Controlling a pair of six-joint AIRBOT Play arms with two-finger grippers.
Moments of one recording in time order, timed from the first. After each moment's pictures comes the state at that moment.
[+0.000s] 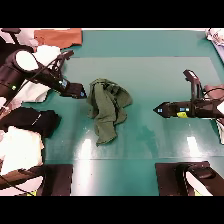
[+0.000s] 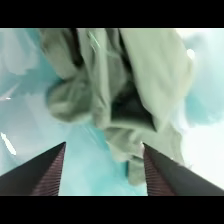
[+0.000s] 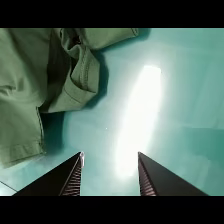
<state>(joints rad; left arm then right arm) -0.26 -1.27 1.32 1.08 -1.32 -1.45 0.10 -0.75 0.77 -1.01 1.12 1.48</state>
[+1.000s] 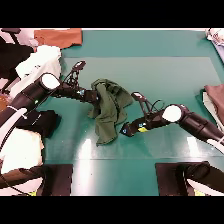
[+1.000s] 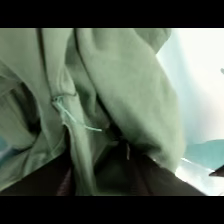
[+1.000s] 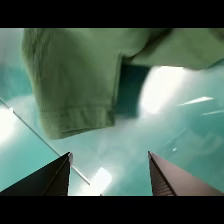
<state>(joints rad) -0.35 -1.31 1.10 0.88 -0.89 -1.32 0.60 -1.07 0.75 -0.91 0.93 1.50</state>
